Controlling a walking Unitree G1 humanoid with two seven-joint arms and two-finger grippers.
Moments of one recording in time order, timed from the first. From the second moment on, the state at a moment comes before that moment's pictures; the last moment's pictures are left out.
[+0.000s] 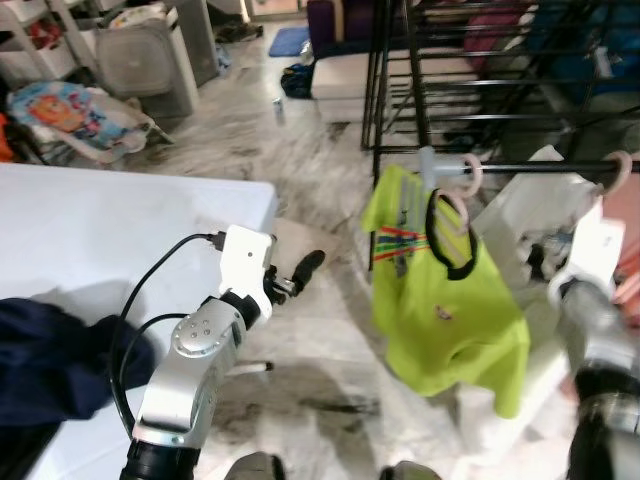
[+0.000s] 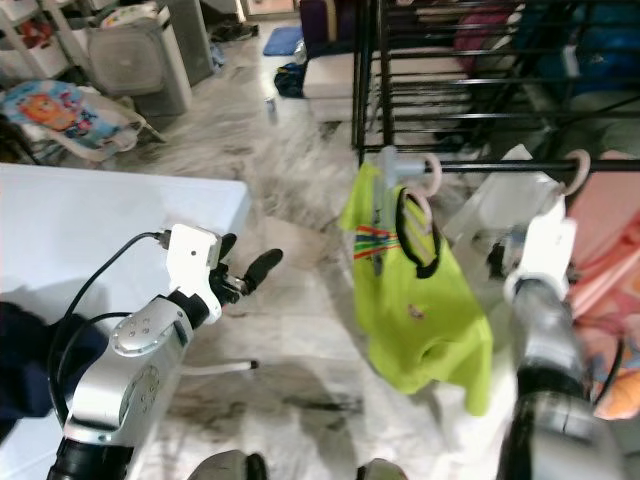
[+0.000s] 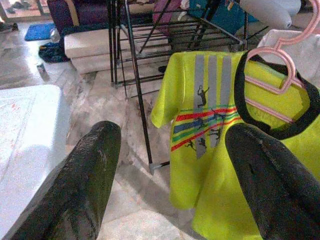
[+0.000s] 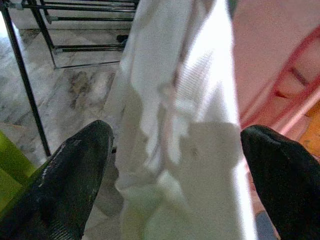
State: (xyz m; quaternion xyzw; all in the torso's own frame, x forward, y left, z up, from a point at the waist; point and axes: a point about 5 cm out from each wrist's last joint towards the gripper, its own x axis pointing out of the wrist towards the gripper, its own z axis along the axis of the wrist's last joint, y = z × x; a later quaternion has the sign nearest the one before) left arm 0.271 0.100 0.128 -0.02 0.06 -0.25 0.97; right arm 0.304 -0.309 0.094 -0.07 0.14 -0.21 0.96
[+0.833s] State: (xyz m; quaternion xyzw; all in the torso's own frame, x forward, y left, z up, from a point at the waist) left arm 0.288 0.087 0.125 -0.04 0.03 -0.25 0.97; right arm 0.313 -0.297 0.105 -0.03 0.11 -0.21 0.97
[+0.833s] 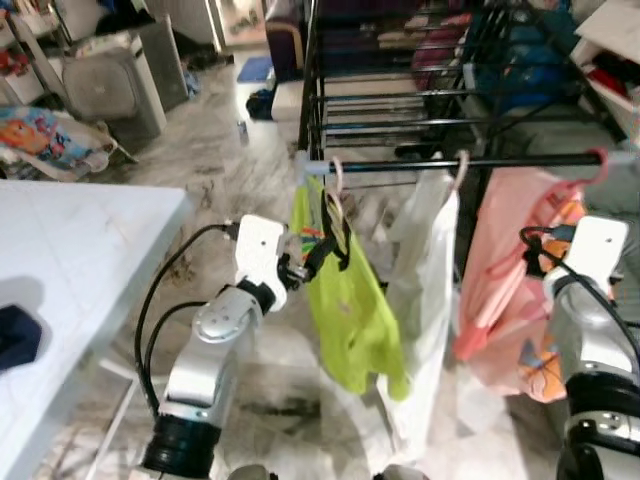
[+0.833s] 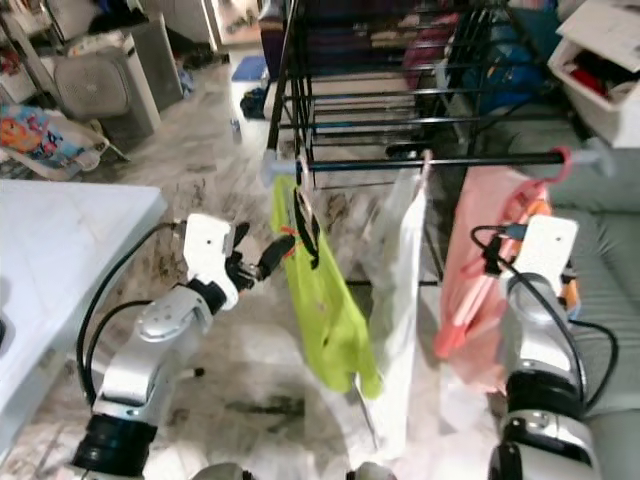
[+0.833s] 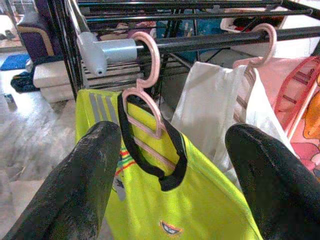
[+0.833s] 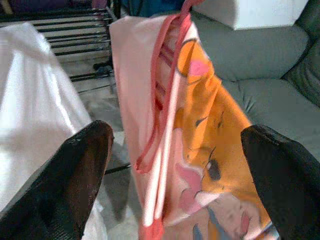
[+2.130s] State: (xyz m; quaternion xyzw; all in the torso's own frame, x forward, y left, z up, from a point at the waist) left arm 0.287 0.097 0.120 -0.05 0.04 -0.23 0.97; right arm 0.293 -0.232 0.083 -0.02 0.13 -0.10 0.99
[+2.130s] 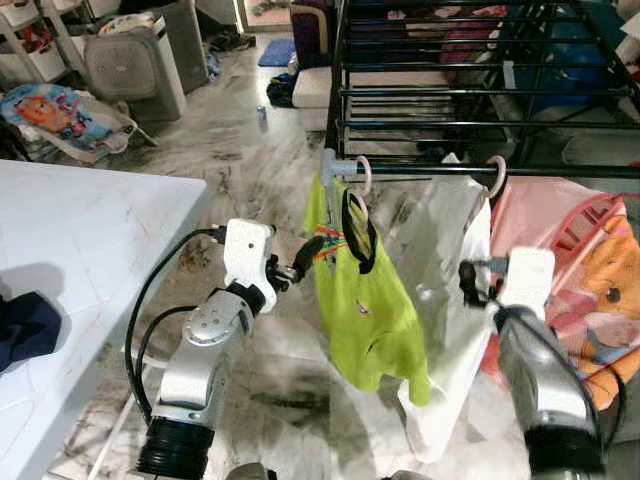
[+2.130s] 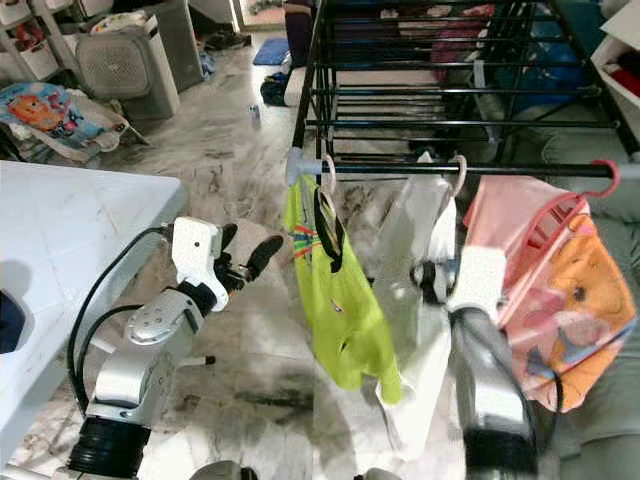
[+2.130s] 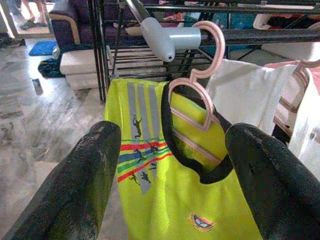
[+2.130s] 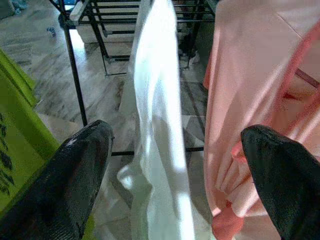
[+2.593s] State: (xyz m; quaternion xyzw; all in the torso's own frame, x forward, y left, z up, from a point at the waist) left arm 0.261 0.112 0.112 -0.04 0.07 -0.23 0.97; right arm 0.317 -0.242 0.069 -0.04 0.19 -0.10 0.98
